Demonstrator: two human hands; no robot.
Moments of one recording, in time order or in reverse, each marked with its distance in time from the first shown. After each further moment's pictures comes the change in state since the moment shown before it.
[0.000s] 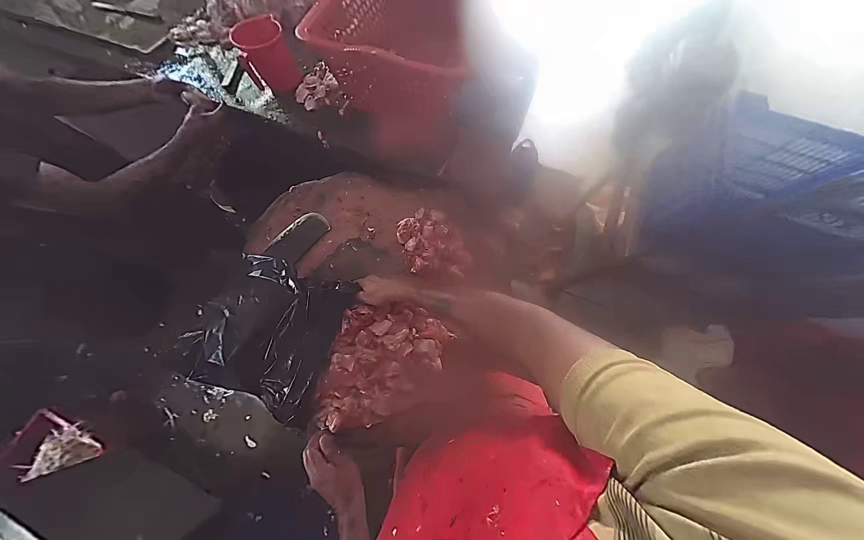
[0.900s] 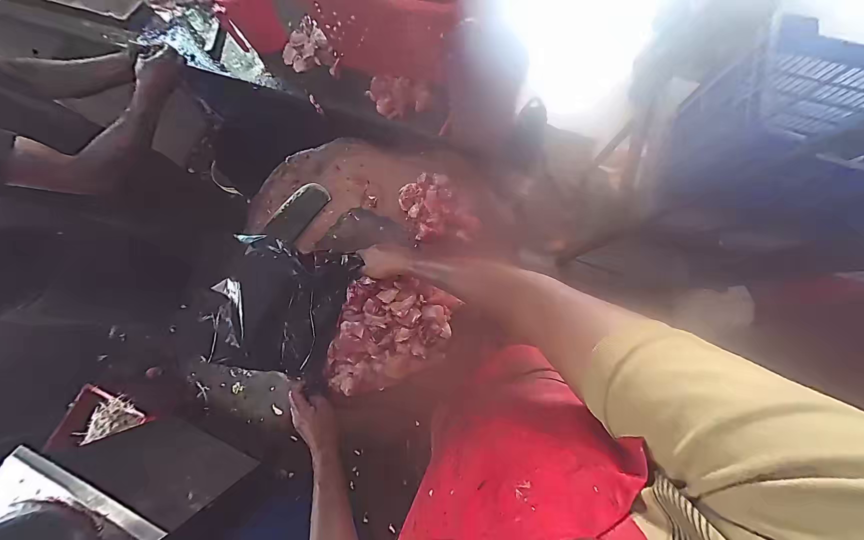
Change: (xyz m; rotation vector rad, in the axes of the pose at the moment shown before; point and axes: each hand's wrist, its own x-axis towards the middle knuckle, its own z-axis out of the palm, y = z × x) left_hand 0.074 -0.019 -0.016 0.099 -0.174 0.022; right_hand 0.008 0.005 0.020 -0.105 0.099 0.027
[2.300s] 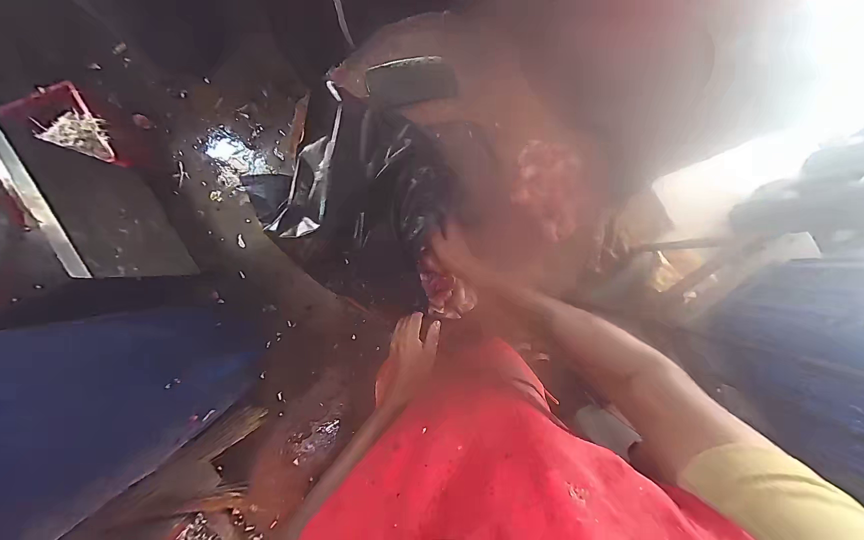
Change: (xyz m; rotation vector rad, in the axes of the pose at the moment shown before) left_hand -0.133 0.127 0.048 -0.181 -0.308 -0.114; right_hand -0.112 -0.065 0.053 0.342 0.011 0.191
